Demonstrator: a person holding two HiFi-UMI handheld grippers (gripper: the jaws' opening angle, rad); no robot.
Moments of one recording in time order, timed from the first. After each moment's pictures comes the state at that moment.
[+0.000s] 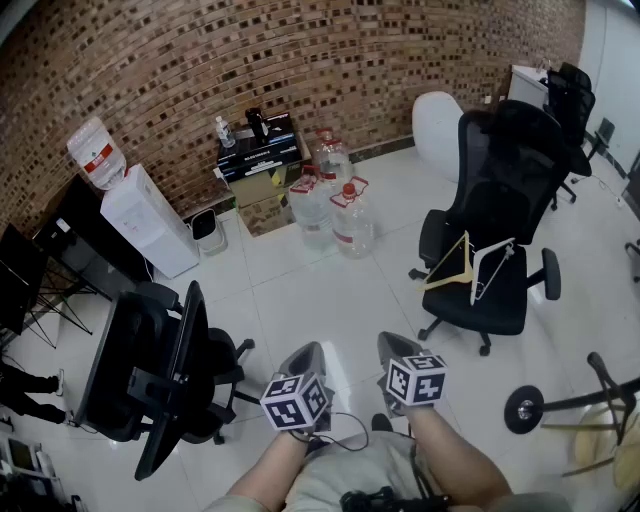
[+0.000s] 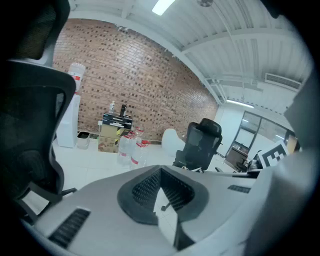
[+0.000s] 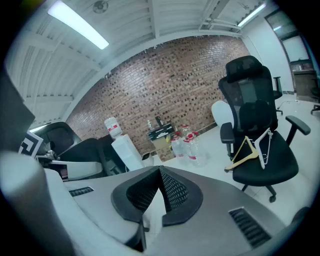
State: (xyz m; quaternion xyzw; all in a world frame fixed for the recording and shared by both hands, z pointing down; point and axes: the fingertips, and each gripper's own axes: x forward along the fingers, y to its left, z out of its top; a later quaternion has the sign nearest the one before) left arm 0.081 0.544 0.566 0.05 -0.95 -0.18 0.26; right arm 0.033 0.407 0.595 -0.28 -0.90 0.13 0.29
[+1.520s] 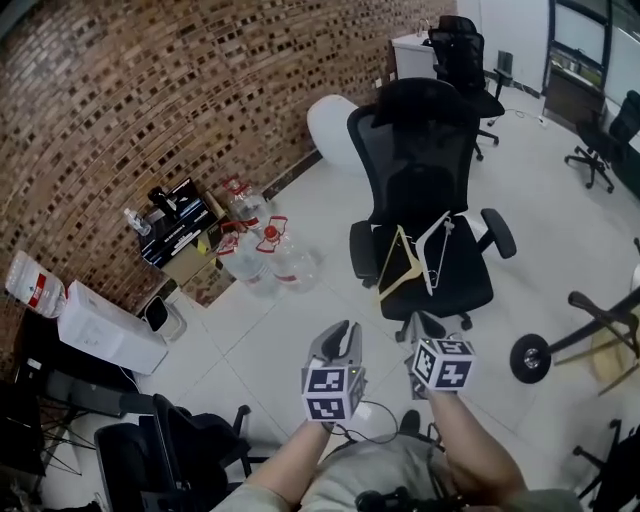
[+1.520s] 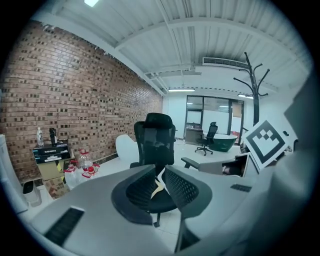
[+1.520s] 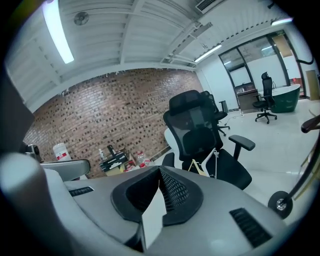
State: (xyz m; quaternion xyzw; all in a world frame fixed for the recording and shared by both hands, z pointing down) left arm -0.078 0.294 0.504 0.32 -0.93 0.02 0.19; right arm -0.074 0.153 0.551 -0.01 -0.96 0.18 0.20
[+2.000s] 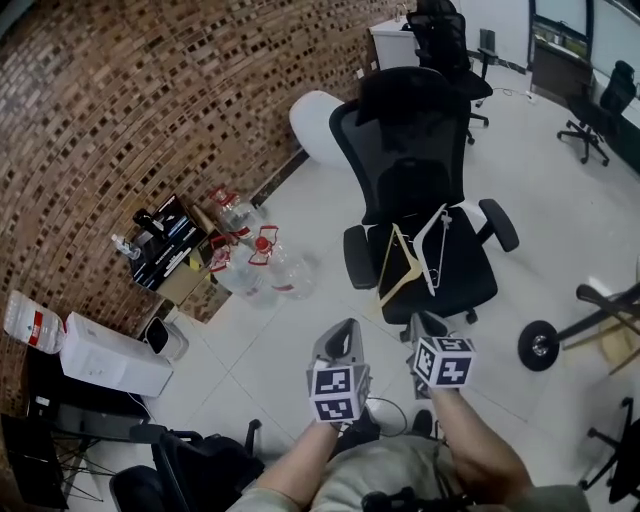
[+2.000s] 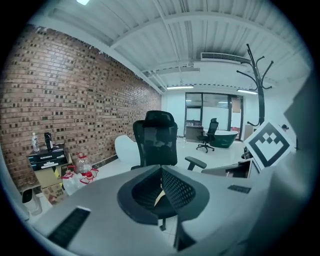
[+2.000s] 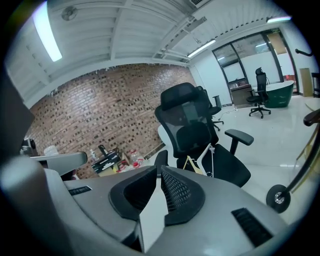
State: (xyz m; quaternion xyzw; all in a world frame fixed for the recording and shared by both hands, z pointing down) left arm -0.184 0.248 0.526 0.32 -0.93 0.04 0.19; right arm -0.166 0.109 0.592 0.02 -0.95 0.19 0.23
